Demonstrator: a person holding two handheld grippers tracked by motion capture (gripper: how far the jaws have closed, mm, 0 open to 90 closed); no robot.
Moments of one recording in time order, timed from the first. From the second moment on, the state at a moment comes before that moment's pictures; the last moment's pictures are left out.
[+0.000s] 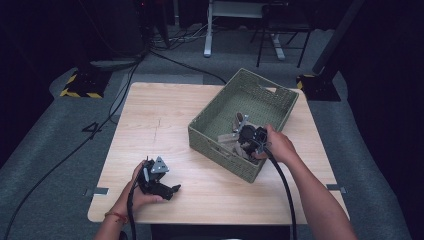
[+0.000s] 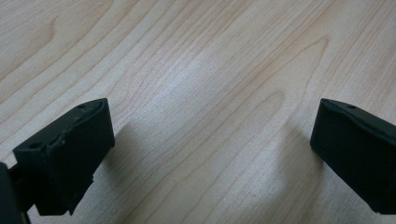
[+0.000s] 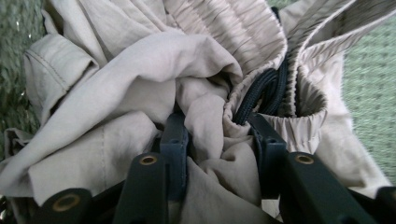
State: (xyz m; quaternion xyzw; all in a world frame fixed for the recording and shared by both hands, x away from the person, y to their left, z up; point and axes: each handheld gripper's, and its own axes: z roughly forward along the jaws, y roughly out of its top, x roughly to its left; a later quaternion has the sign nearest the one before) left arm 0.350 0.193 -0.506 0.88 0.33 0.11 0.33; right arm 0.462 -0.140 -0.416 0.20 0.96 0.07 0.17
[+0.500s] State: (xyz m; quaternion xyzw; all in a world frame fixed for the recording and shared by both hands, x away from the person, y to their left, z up) left arm 0.350 0.193 -0.506 0.88 0.33 0.11 0.33; right arm 0.451 -0.160 -0.395 0.20 0.94 0.18 0.22
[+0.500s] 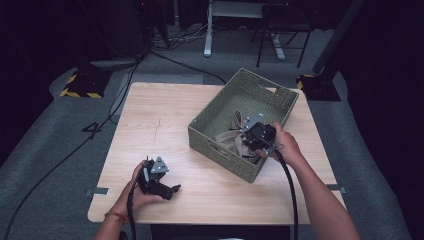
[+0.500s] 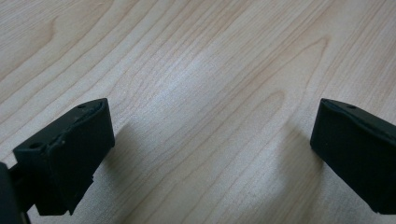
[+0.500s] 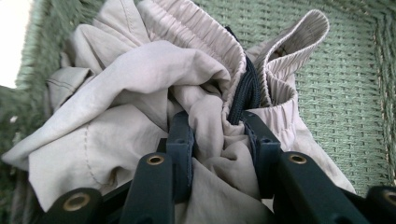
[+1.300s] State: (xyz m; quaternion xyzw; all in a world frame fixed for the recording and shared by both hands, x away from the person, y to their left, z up) left arm 0.350 0.193 -0.506 0.88 0.33 0.11 0.33; right arm 0.434 -0.180 -0.339 0.21 0.88 0.33 0.28
